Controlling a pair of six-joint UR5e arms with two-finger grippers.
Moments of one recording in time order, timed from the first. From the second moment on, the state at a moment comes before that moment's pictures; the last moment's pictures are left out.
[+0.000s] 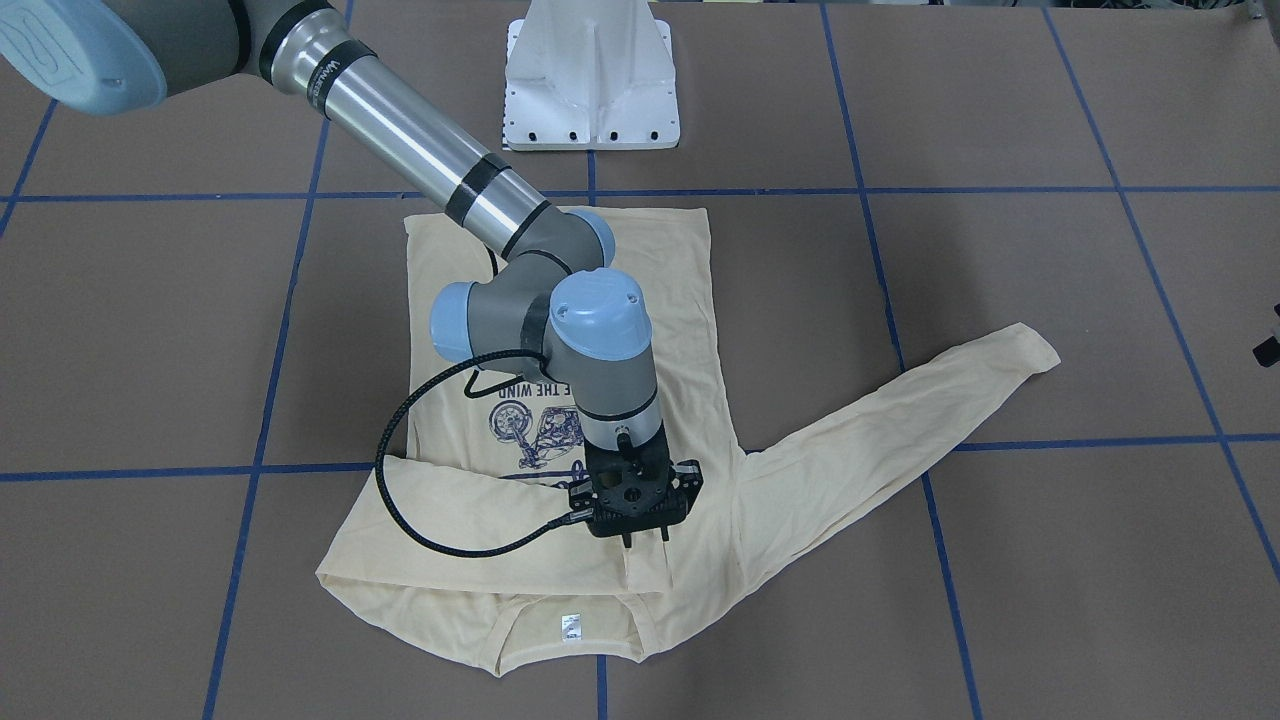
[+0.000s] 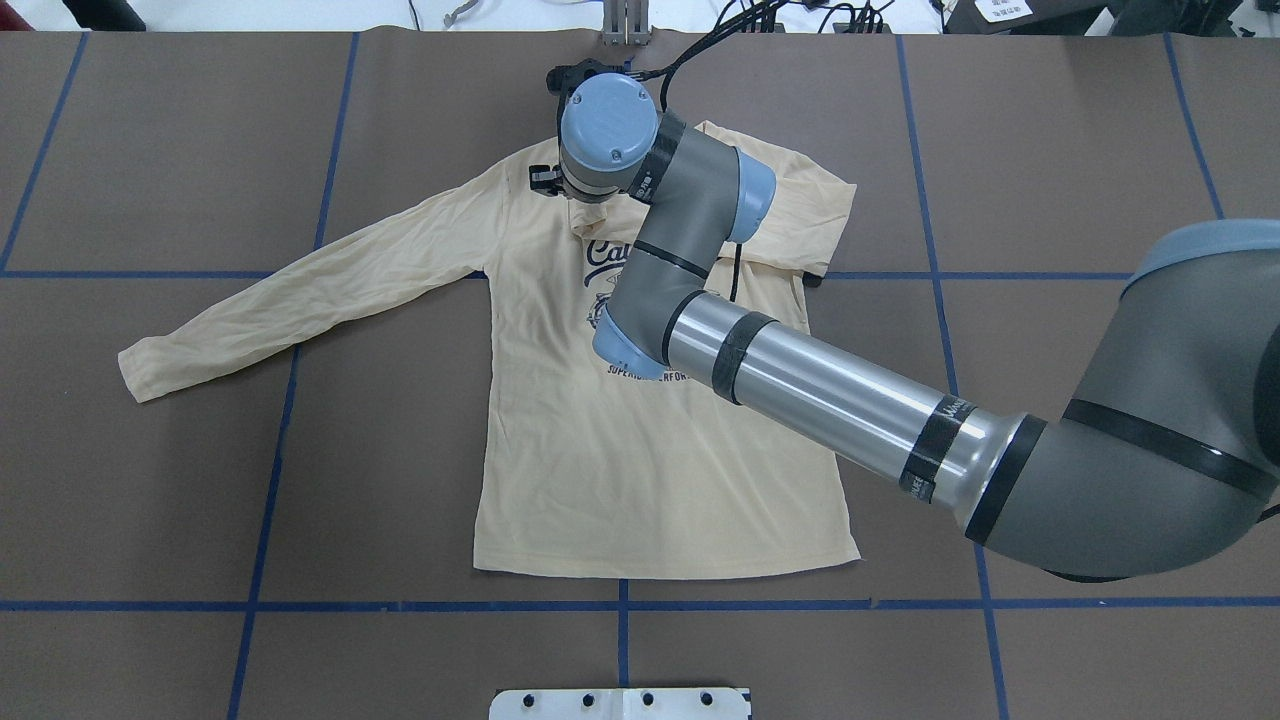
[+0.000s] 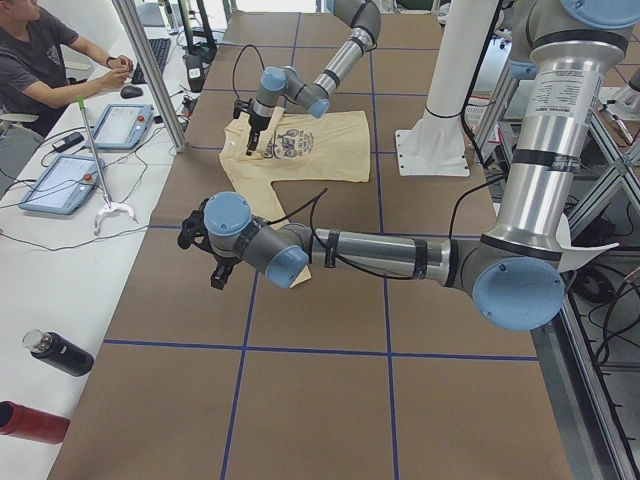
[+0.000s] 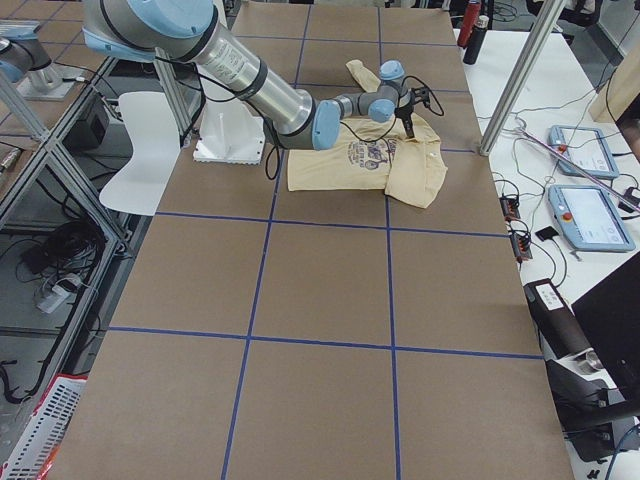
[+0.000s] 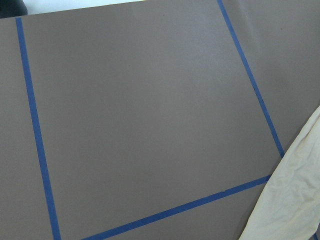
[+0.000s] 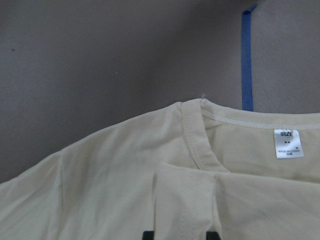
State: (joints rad) left arm -1.46 -1.74 -1.47 -2.09 -2.50 -0.25; right arm 0.64 -0.37 0.67 -0.87 1.67 1.08
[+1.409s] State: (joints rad) left arm -1.46 -1.75 -1.47 -2.08 -2.50 -0.28; right arm 0.59 -0.32 0.68 -0.87 1.67 1.09
